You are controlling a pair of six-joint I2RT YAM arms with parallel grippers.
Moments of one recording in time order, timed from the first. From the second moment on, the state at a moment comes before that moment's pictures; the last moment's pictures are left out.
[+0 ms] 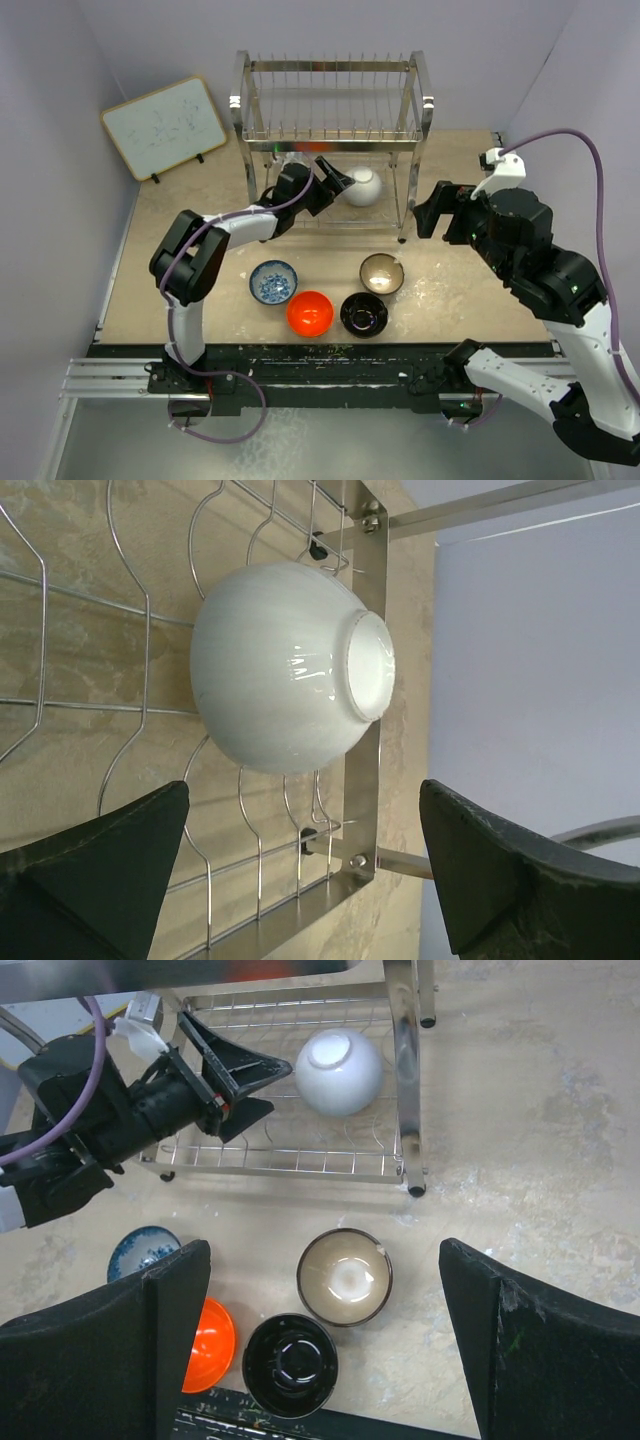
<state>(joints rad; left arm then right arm) -0.56 1.98 1.25 0.37 0.06 -1.12 0.63 0.89 1.47 -0.97 0.40 0.39</state>
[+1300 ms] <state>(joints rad) -0.71 2.21 1.44 0.68 0.17 -1.13 0.63 0.90 1.46 -0.96 0.41 0.39</state>
